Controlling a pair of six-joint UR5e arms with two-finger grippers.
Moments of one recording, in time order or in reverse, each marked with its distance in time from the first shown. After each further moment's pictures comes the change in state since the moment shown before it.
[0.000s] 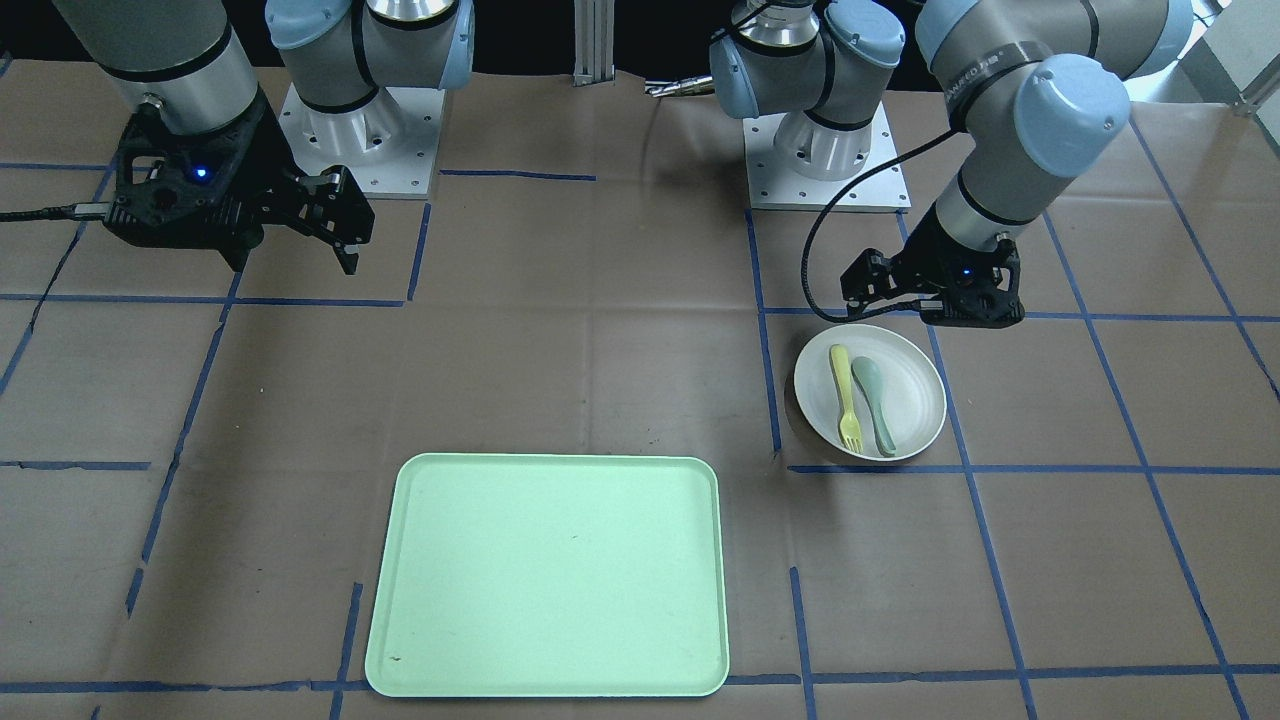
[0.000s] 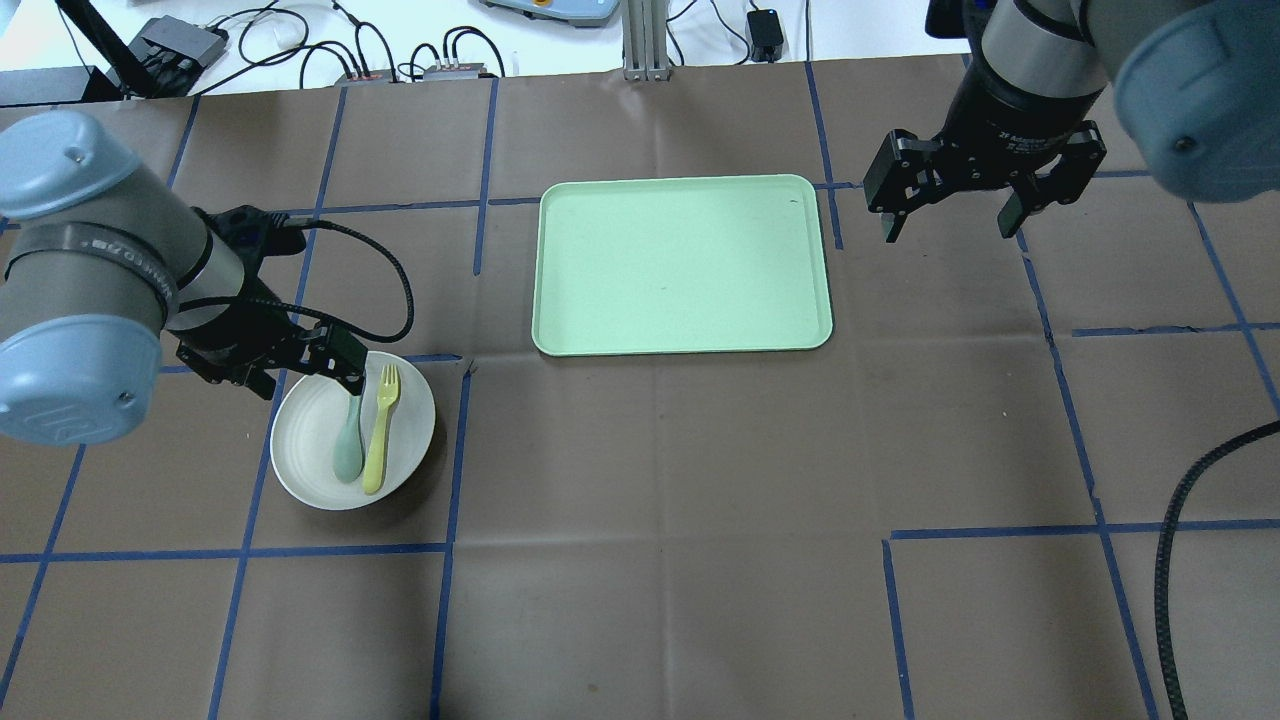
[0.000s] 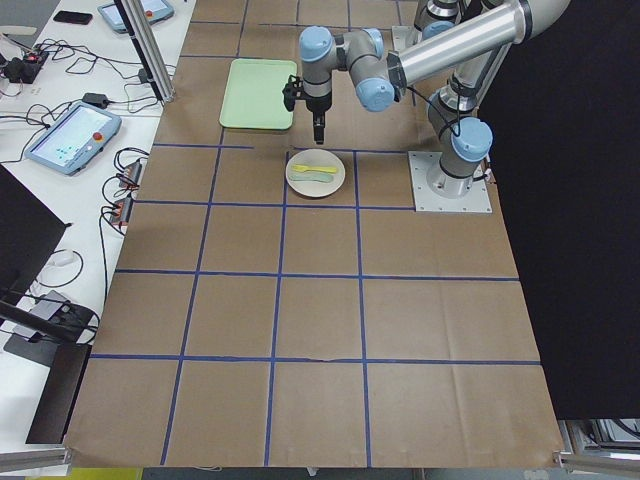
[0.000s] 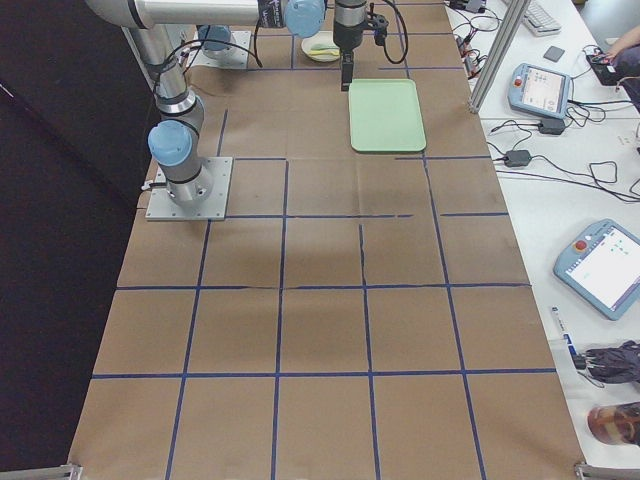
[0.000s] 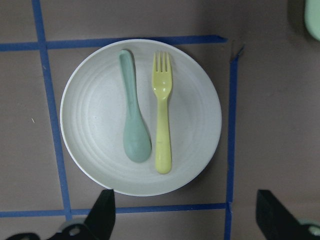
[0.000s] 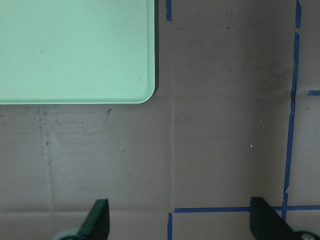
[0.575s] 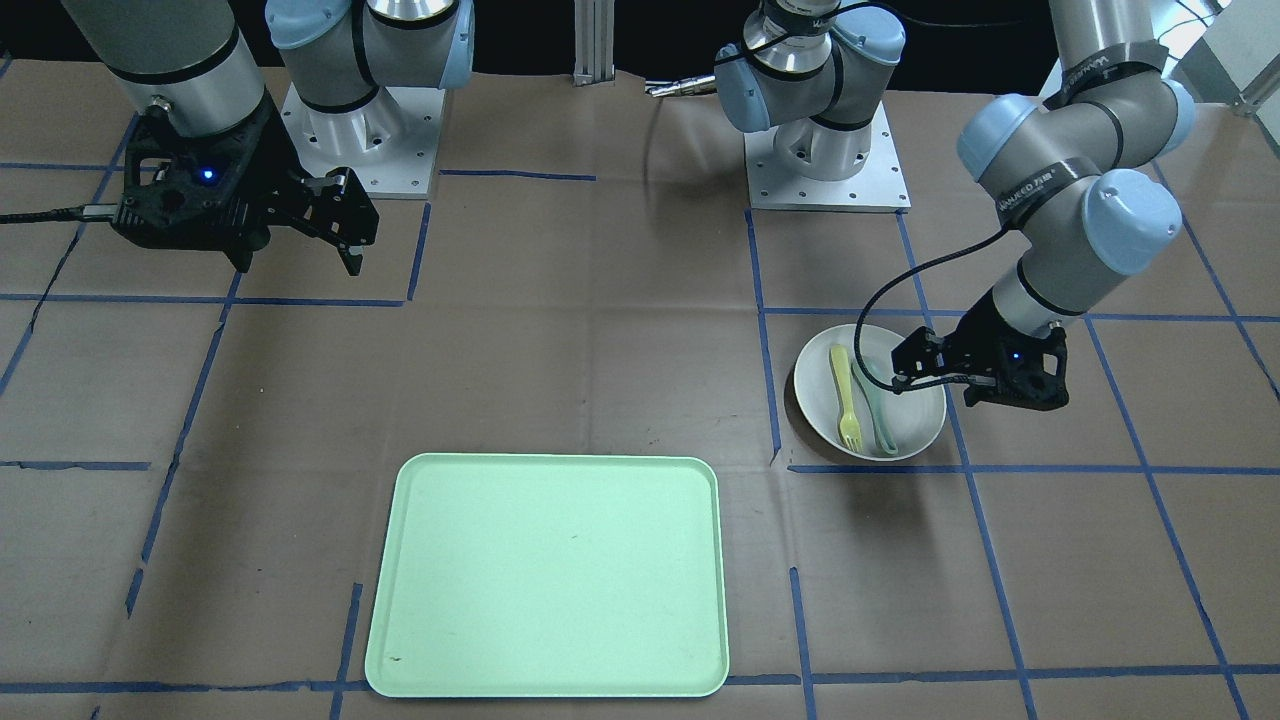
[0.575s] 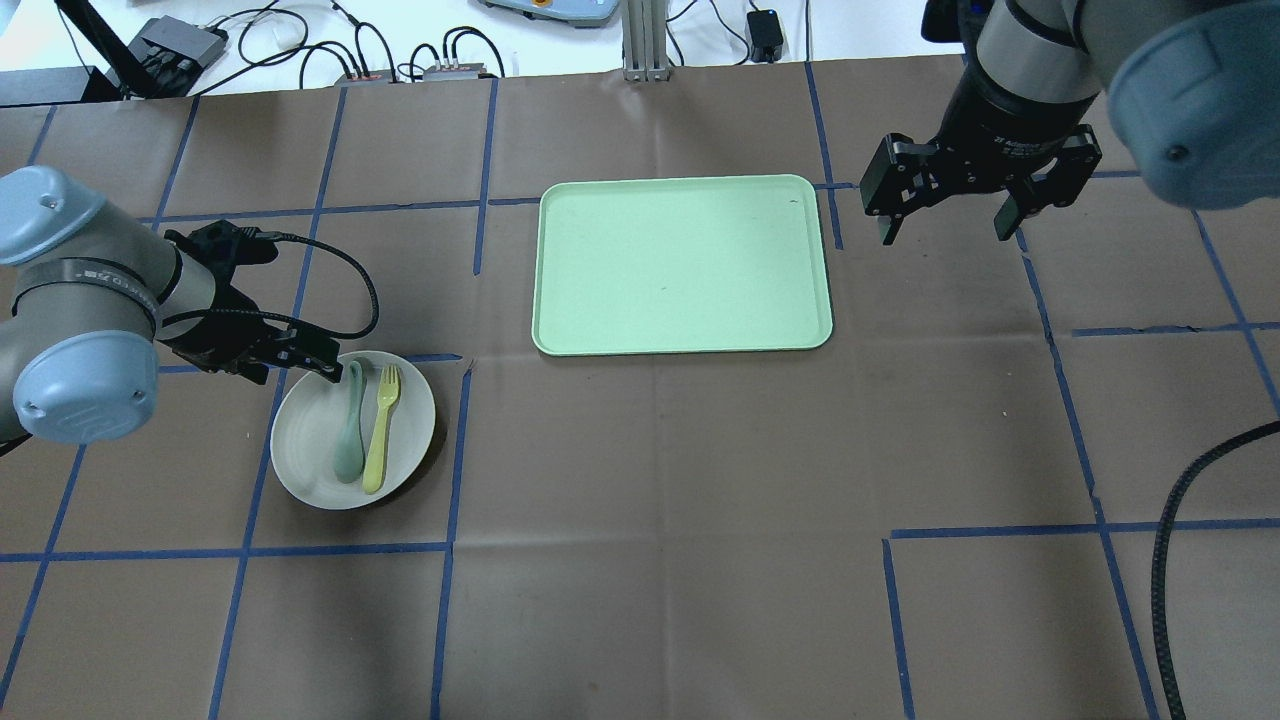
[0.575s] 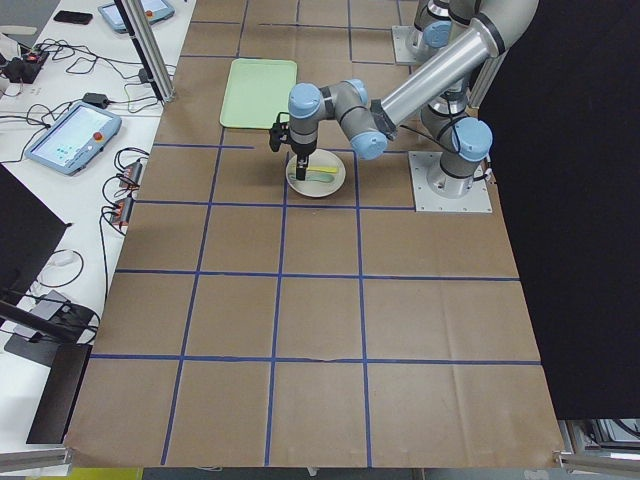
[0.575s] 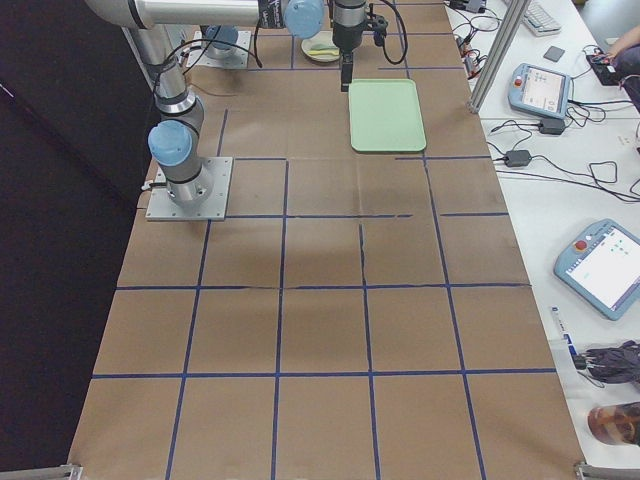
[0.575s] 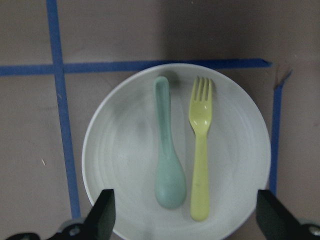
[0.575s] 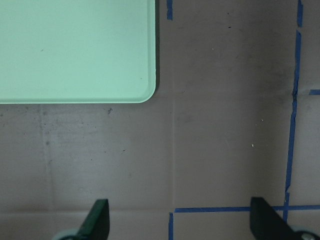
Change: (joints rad) left arm 0.144 -0.201 -0.028 0.301 -0.081 0.278; right arm 0.004 -0.001 0.006 -0.005 -0.001 0.006
